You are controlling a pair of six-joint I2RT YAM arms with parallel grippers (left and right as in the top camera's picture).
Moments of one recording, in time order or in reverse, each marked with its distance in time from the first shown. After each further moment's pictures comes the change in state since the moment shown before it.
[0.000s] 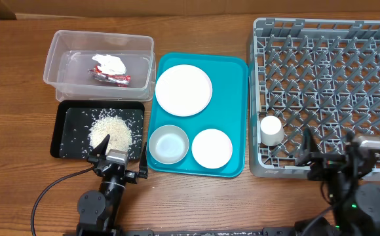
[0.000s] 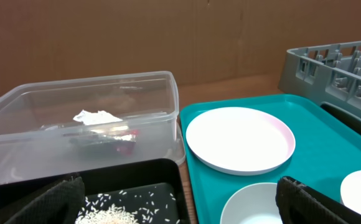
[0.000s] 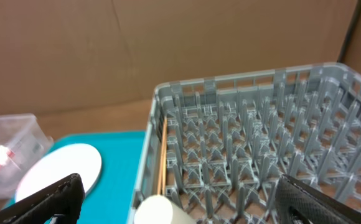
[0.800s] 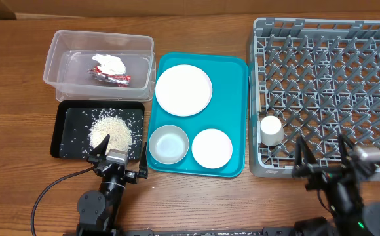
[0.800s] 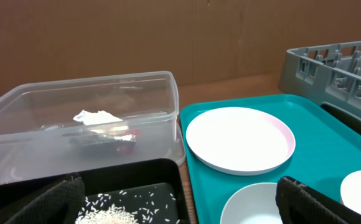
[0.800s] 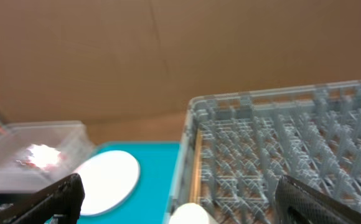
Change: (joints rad) left arm 0.000 0.000 0.000 0.000 0.000 0.000; right arm 0.000 -0.083 0.039 -0.002 -0.148 0.034
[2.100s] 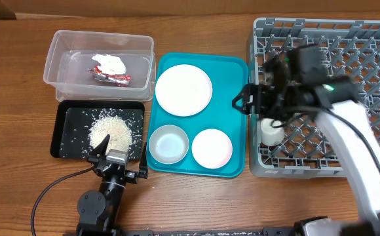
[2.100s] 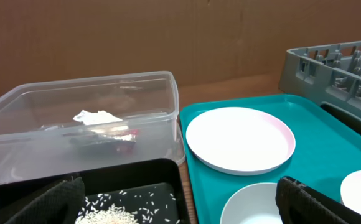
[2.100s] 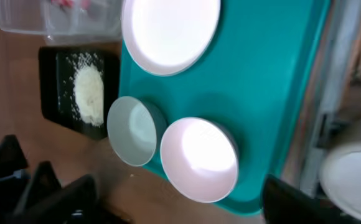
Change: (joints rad) left arm 0.000 0.000 0.000 0.000 0.000 0.000; right arm 0.049 1.318 0.694 -0.449 -0.545 0.093
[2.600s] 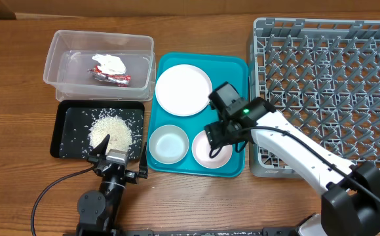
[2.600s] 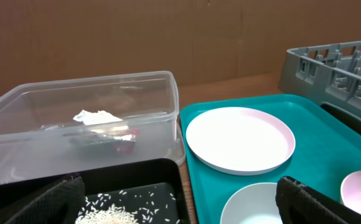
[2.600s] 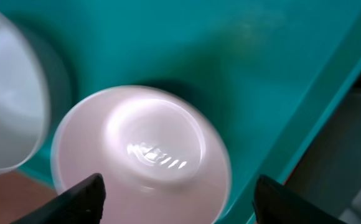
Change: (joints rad) left arm 0.000 0.000 0.000 0.000 0.000 0.000; right arm 0.378 0.158 -0.200 0.196 0.460 -0.012
